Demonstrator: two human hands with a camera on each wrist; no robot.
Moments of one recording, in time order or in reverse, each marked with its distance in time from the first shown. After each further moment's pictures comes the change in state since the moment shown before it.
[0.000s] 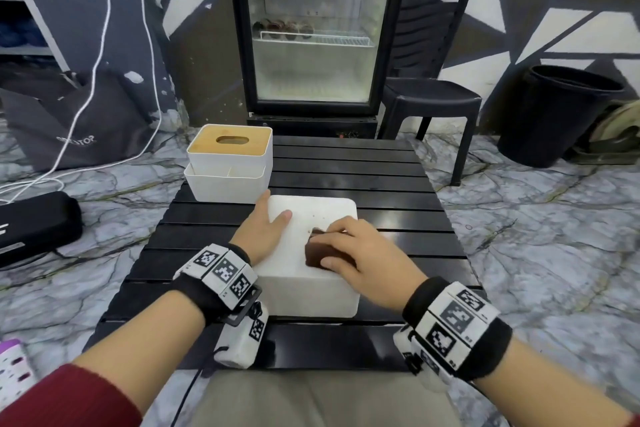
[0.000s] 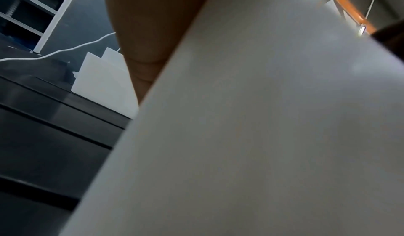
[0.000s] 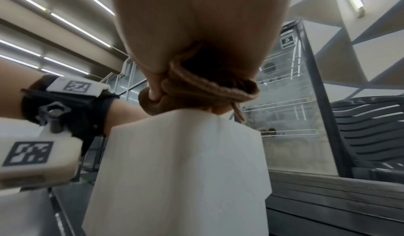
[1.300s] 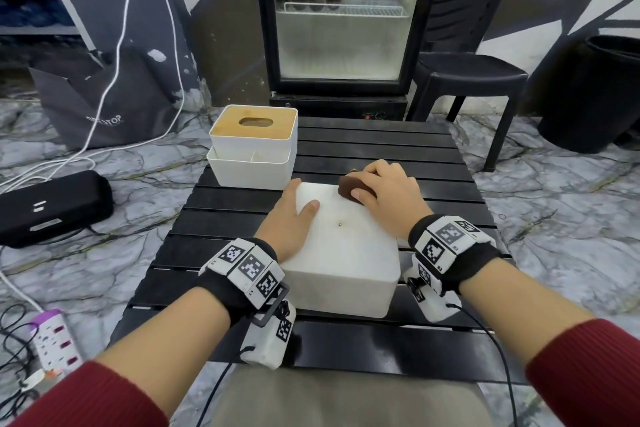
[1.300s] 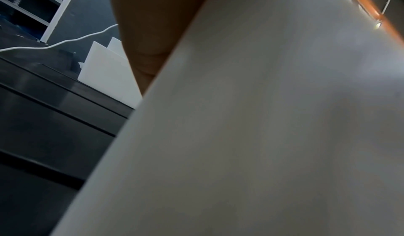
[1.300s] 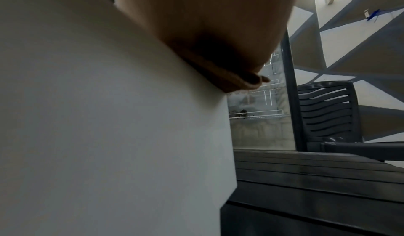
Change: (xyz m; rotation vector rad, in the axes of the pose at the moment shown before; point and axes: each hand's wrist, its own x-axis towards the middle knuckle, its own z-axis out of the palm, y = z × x) left_hand 0.006 -0.006 0.003 -0.003 -0.001 0.003; right_hand 0.086 0.054 0.011 -0.185 0.130 0.211
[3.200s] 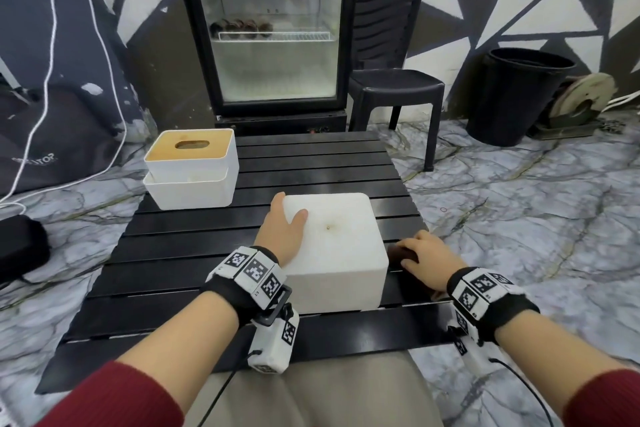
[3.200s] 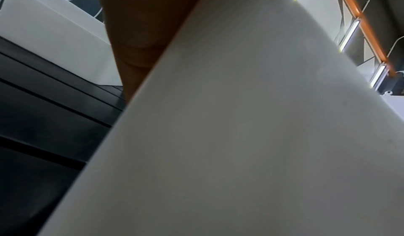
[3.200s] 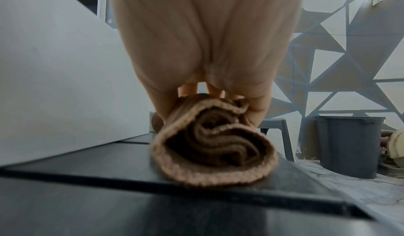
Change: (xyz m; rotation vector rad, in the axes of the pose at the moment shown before) left_hand -0.004 0.042 0.072 -0.053 -0.006 0.009; right_hand -0.138 0.117 -0.021 -0.058 -0.327 0.399
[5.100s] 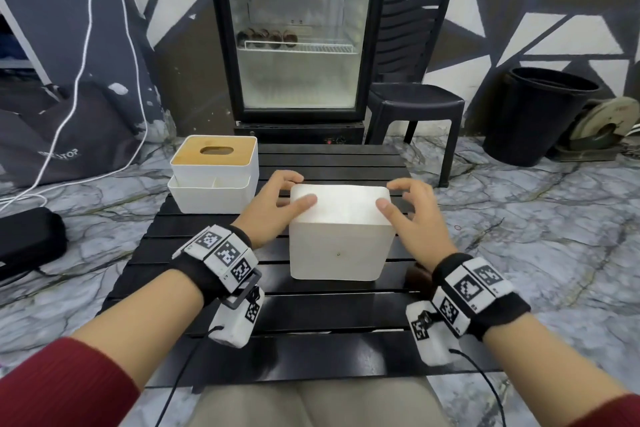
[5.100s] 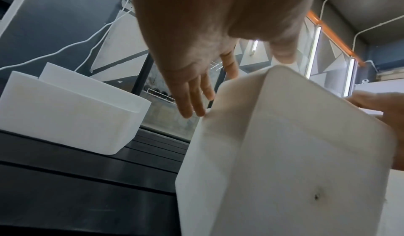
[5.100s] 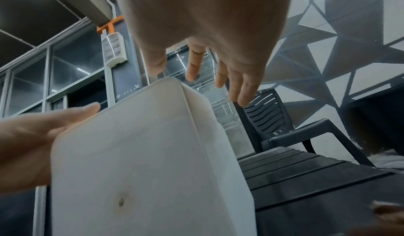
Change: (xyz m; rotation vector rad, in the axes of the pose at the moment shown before) left_hand 0.015 0.008 -0.069 -0.185 -0.107 0.328; right_hand 0.018 -0.081 -0.045 0.801 0.549 -0.288
